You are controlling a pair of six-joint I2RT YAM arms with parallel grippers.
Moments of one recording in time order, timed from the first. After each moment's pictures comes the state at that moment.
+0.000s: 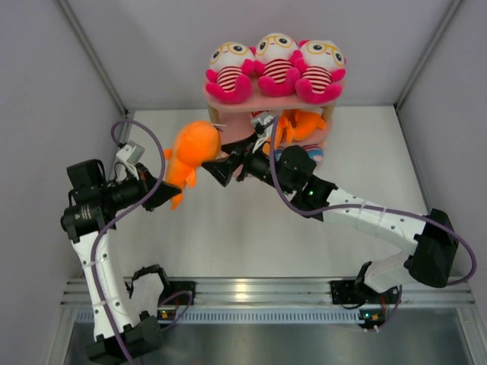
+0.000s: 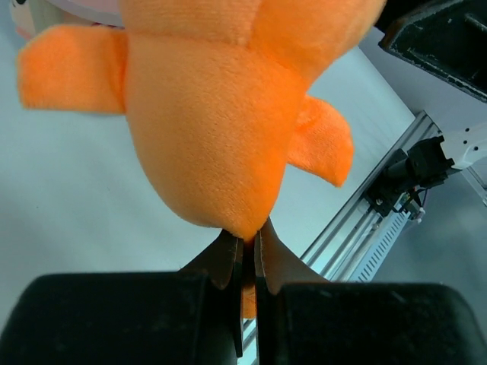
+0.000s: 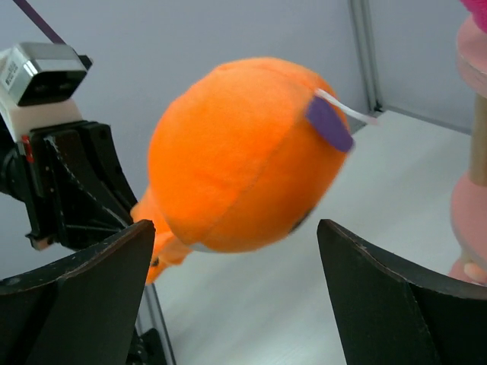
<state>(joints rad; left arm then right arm) 0.36 0.86 1.20 -1.06 1.17 0.25 1.00 1.39 1.16 0.39 -0.03 0.38</state>
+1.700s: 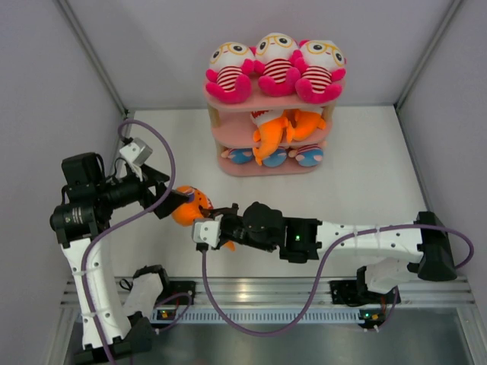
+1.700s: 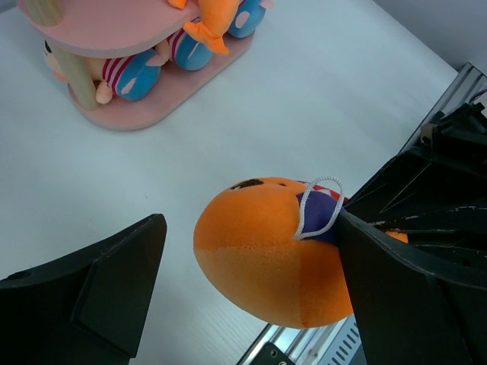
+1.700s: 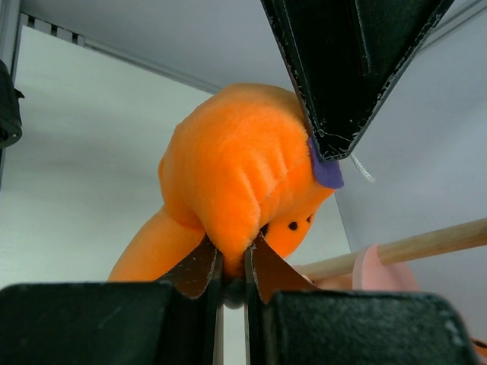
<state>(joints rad) 0.24 0.88 1.40 -1.20 1.04 0.39 1.44 1.41 1.16 0.12 0.21 -0.68</state>
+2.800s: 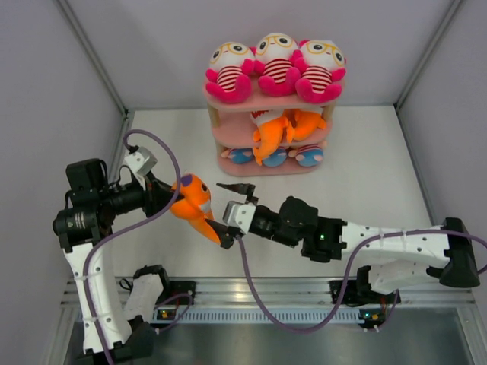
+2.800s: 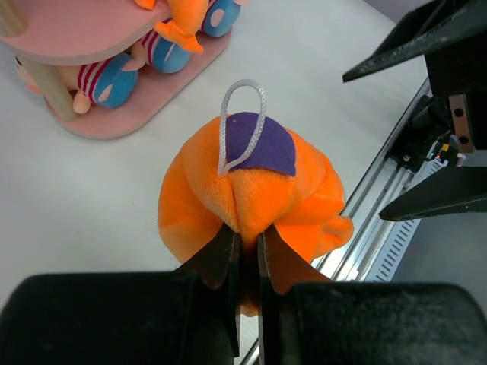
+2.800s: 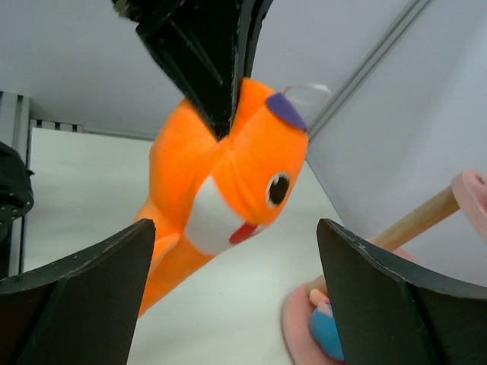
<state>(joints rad) 0.23 0.84 1.35 -1.24 1.11 0.49 1.39 1.26 1.05 0.28 0.17 -0.57</state>
